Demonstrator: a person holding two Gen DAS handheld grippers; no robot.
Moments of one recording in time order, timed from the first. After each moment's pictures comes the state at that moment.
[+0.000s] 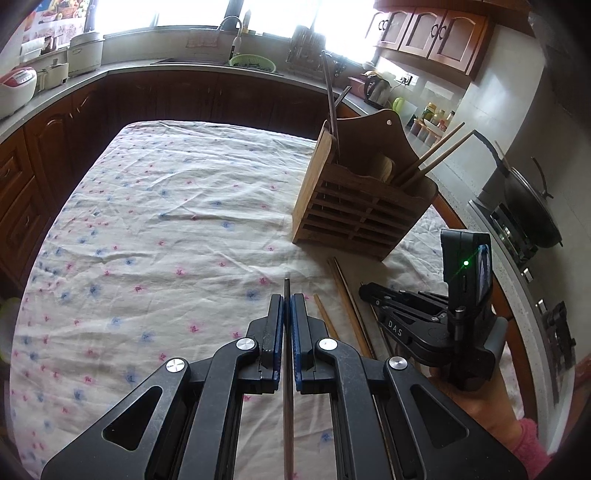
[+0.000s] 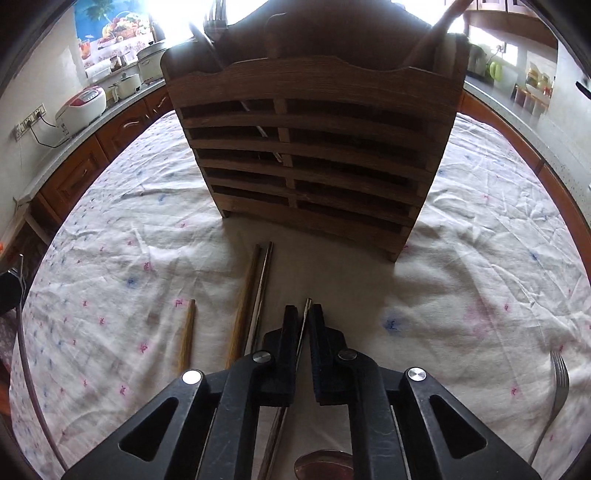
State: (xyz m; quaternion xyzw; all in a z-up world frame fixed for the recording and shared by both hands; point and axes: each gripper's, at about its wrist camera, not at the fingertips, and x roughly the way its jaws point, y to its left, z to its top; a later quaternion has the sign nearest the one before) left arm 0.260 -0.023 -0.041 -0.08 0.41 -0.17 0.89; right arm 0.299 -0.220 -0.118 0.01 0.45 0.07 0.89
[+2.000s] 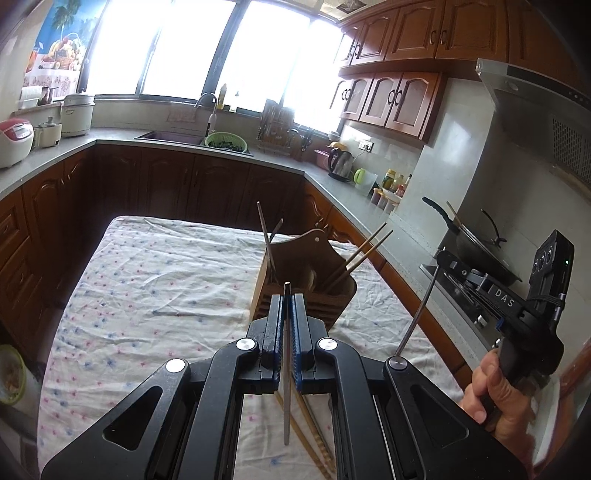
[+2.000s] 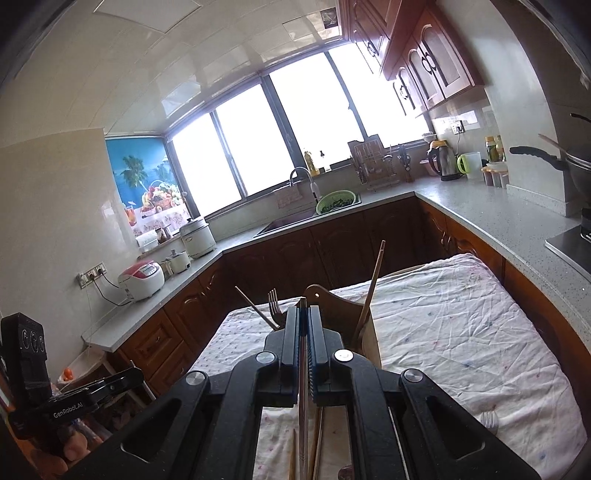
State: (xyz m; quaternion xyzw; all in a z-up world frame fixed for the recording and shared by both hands) left arm 0.222 -0.021 0.079 -0.10 0.27 -0.21 0.93; right arm 0.195 -0.294 0.075 0.16 0.16 0.10 0.97
